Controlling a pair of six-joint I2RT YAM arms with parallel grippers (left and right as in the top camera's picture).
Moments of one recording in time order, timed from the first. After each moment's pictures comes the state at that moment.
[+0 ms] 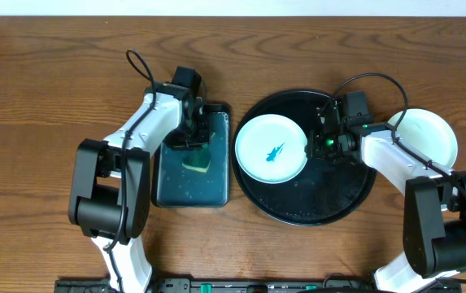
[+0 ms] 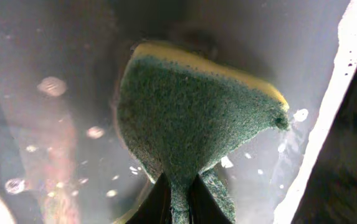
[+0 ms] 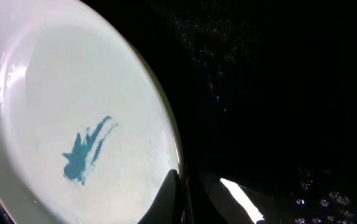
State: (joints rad) left arm -0.23 1.97 1.34 -0.91 0.14 -0.27; right arm 0.18 1.78 0.95 -0.42 -0.37 0.30
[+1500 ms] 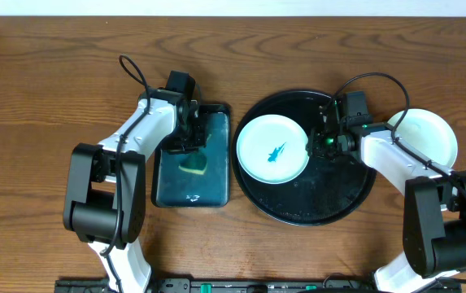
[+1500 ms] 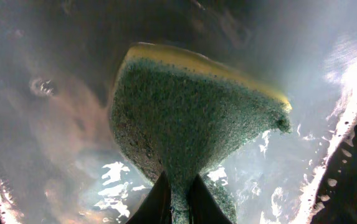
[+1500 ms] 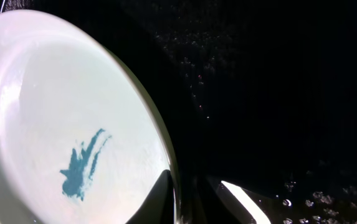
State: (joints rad) left arm -0.21 1.94 1.27 -0.84 0.15 -0.27; right arm 0.18 1.78 0.95 -0.40 -0.33 0.36
